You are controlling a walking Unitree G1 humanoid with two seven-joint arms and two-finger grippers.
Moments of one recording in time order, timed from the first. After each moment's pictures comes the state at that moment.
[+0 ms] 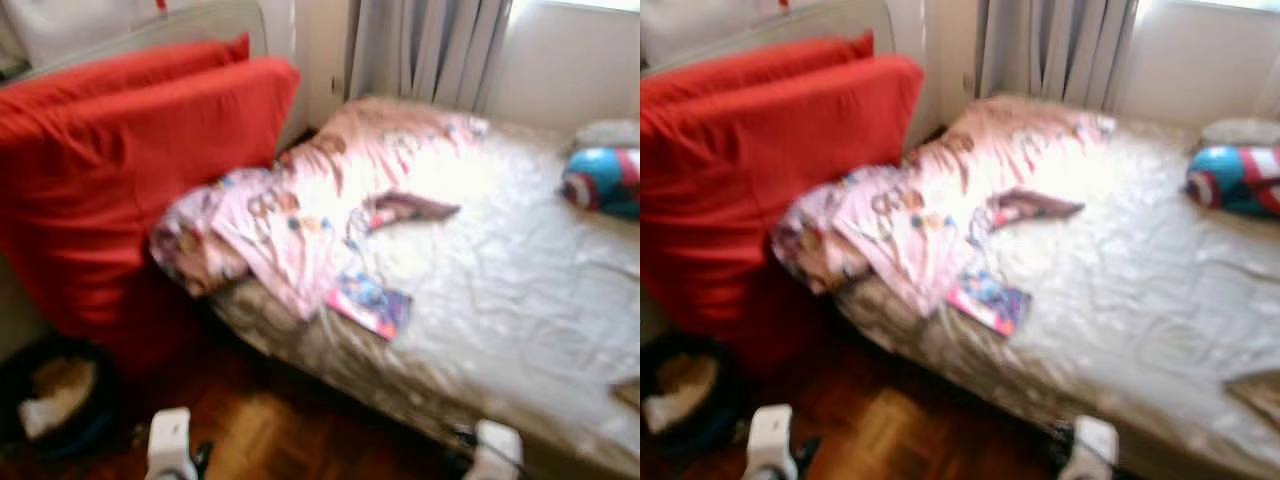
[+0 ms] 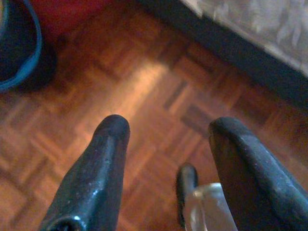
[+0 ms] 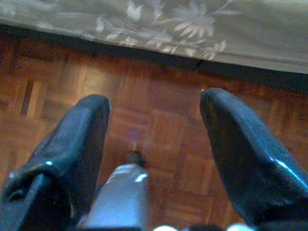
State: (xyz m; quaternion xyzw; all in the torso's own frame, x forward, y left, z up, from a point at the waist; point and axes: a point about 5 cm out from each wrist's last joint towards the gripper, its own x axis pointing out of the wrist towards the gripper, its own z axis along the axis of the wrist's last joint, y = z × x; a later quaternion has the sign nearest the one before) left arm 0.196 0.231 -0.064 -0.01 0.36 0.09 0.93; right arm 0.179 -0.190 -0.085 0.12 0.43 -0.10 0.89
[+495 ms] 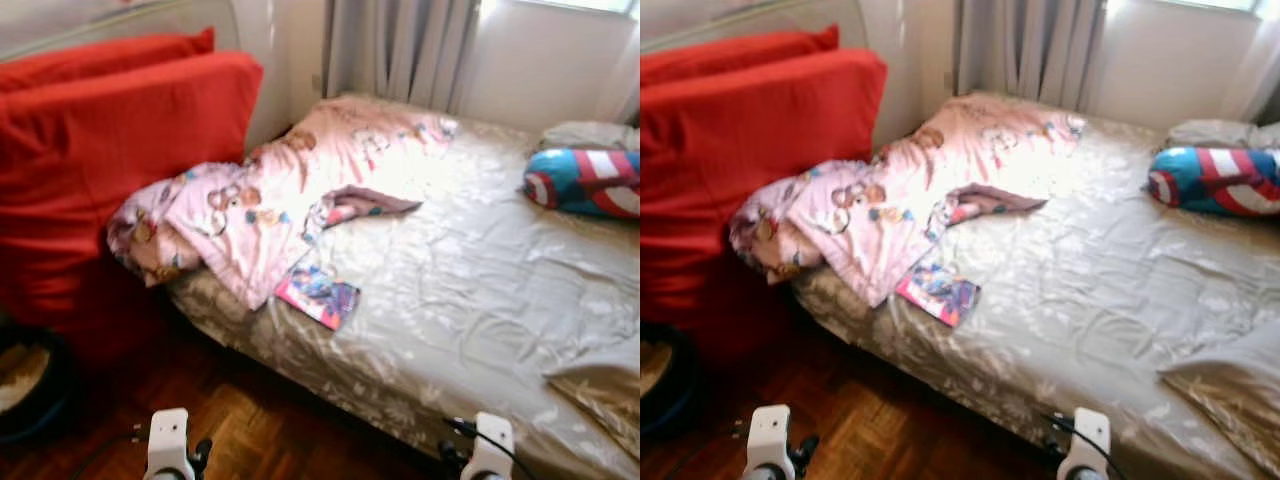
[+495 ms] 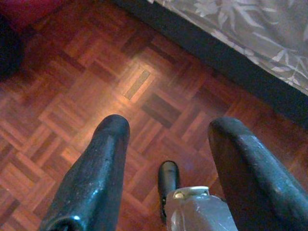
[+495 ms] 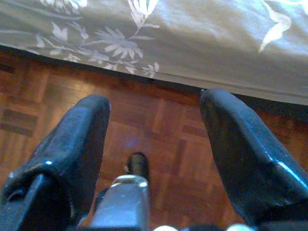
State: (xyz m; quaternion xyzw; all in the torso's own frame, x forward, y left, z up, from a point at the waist) left arm 0.202 0.230 -0.061 0.00 0.36 0.08 0.93; right arm 0.190 -0.199 -0.079 0.11 0.42 -0.10 0.90
